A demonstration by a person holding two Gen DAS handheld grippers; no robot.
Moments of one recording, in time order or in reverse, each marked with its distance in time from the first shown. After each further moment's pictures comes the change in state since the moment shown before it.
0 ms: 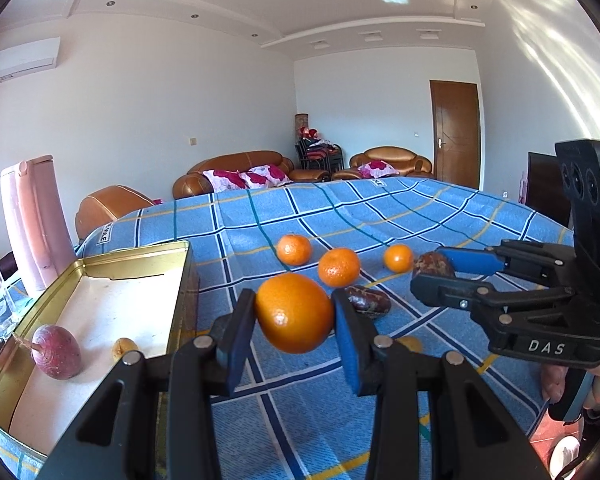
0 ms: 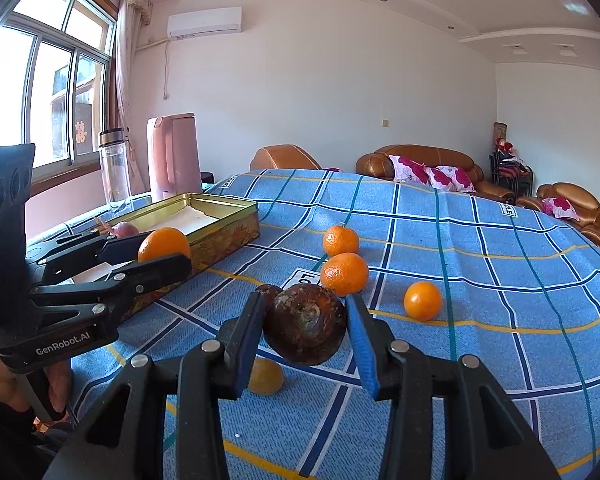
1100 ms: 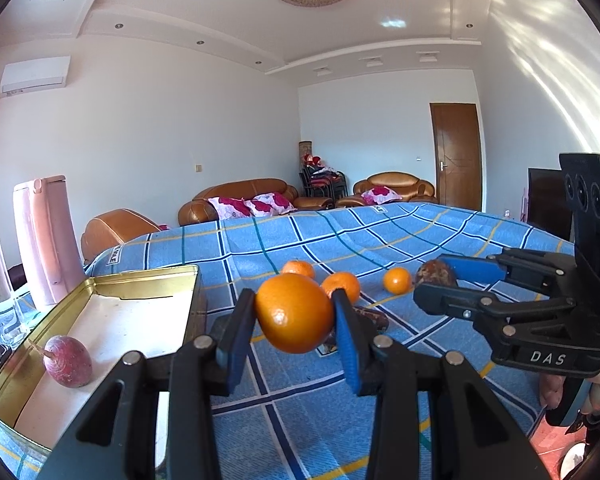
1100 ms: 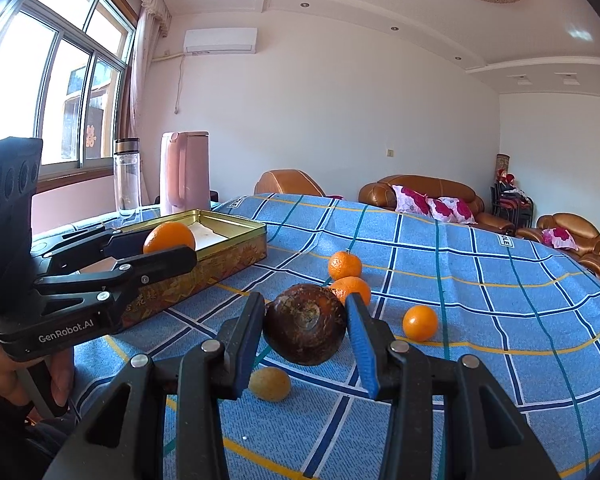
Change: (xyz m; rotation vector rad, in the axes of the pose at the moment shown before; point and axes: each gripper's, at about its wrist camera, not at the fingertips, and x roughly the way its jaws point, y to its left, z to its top) left arm -0.017 -0.001 -0.001 0.007 -0.111 0.018; right arm -0.019 0.008 -0.006 -0.059 -0.100 -0.002
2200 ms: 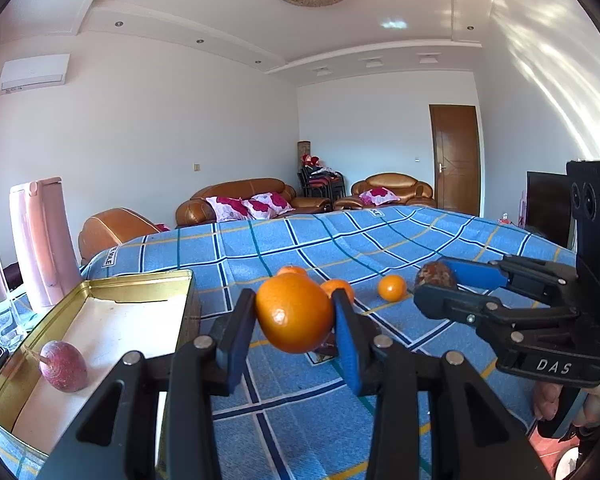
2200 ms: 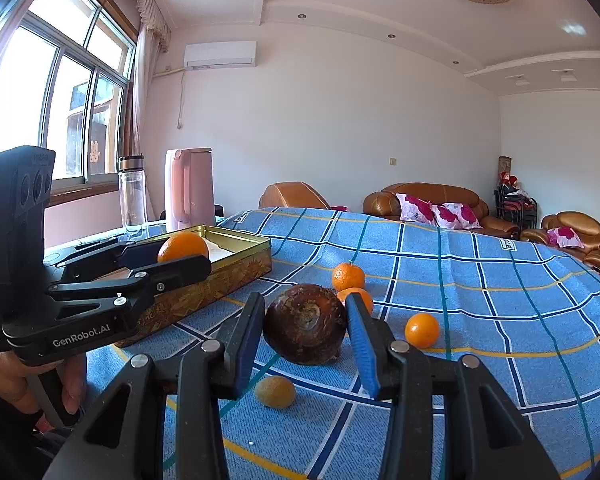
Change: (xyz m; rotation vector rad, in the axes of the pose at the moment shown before) left arm 0.003 -0.003 0.008 -0.012 0.000 -0.009; right arm -0.009 -0.006 0.000 0.036 -0.047 0.028
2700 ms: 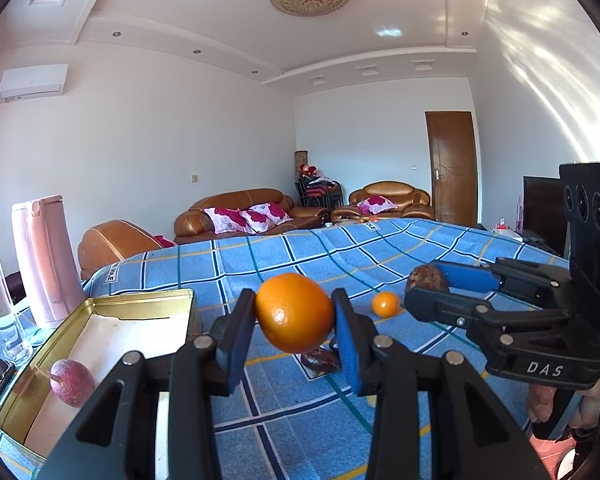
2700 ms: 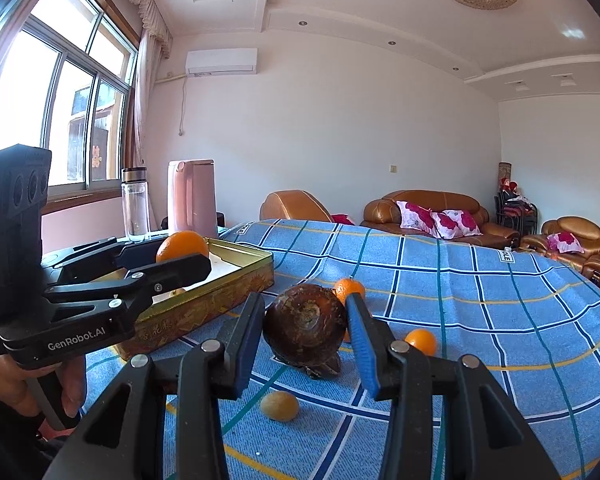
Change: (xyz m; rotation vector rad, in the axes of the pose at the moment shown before) left arm -0.014 -0.004 0.015 0.015 -0.036 -0.006; right arm -0.008 0.004 0.013 -0.012 -0.028 0.000
